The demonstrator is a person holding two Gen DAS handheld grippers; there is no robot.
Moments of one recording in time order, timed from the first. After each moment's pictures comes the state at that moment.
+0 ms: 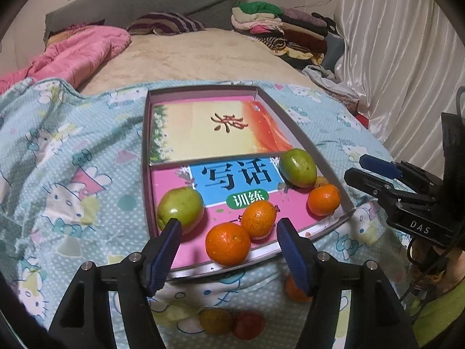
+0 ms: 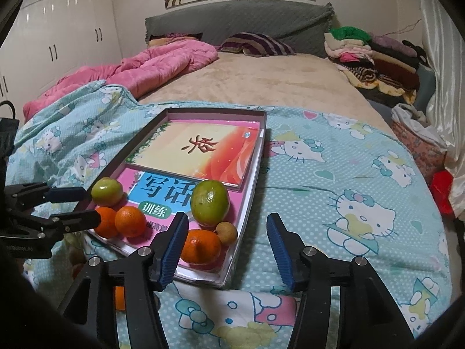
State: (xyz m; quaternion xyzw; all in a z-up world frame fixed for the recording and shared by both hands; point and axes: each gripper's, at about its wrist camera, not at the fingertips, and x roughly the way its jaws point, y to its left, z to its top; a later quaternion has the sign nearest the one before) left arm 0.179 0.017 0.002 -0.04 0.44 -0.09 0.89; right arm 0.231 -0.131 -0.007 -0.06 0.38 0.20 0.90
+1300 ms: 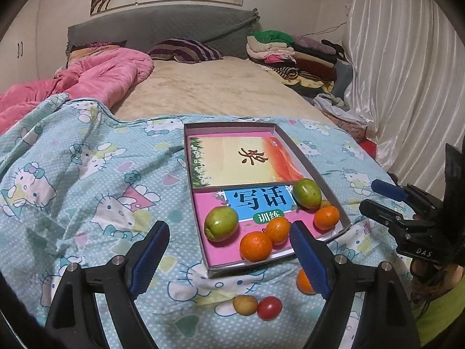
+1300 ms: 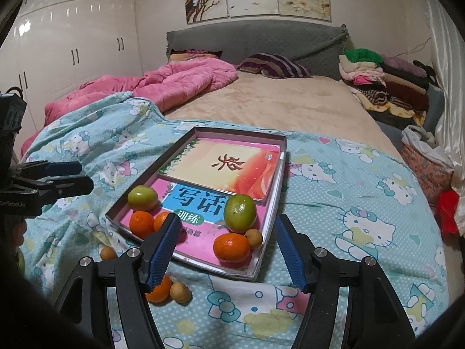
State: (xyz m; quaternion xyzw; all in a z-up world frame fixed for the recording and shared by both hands) left arm 0.139 0.053 0.048 -0.05 0.39 -0.05 0.92; right arm 0.189 -0.121 0.022 -0.07 0.33 0.24 0.91
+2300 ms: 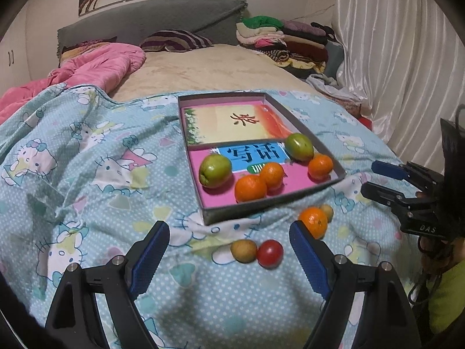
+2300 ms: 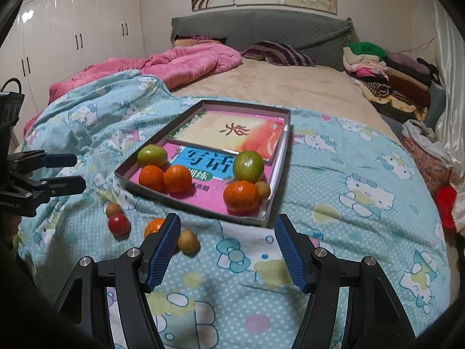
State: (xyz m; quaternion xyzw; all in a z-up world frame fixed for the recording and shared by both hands) left arm 0.092 0.042 0.019 -0.02 0.41 -0.07 0.91; right arm 0.147 -0.128 -0.005 -0.09 0.36 0.24 0.90
